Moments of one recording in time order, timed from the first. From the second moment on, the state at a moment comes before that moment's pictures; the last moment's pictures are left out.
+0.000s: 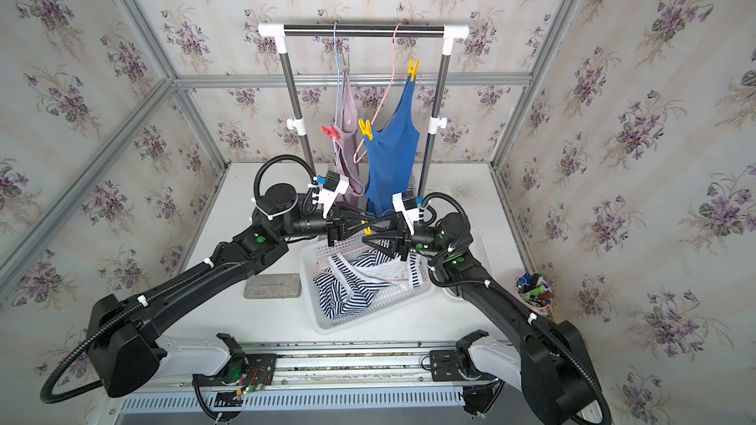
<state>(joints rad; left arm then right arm) -0.68 1.33 1.07 0.22 0.76 -0.34 0.45 1.13 0.63 0.75 -1.06 0.52</state>
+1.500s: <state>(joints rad) -0.74 1.17 0.89 -0.16 0.12 -0.21 -0.01 0.80 0.34 0.01 -0.44 0.61</state>
